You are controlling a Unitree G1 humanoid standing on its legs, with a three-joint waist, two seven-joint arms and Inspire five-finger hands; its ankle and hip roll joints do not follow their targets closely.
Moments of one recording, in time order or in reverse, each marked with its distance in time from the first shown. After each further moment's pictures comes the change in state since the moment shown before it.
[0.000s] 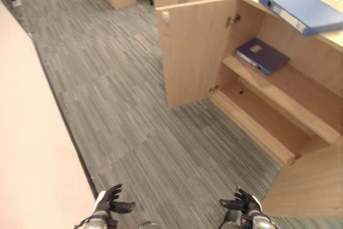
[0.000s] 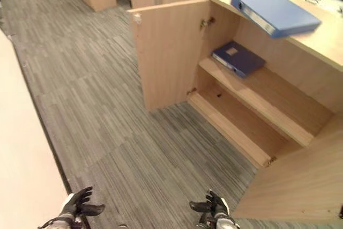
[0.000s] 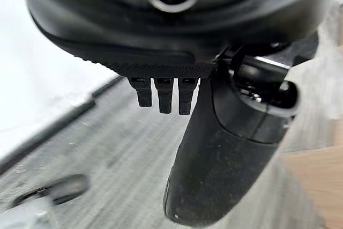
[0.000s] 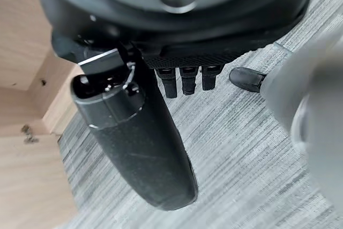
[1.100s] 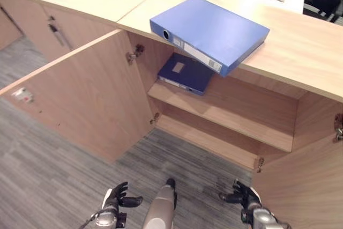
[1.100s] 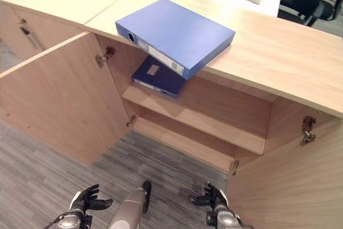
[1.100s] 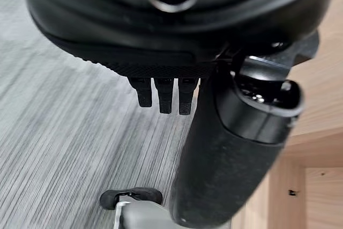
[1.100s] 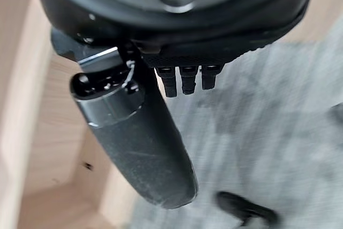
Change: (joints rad) left arm -0.136 -0.002 0.042 0.166 -0.052 -0.017 0.013; right arm -0.083 0.031 0.093 0.018 0.027 -0.032 0.022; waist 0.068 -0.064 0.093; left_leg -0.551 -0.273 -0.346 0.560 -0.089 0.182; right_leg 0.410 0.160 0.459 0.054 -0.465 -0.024
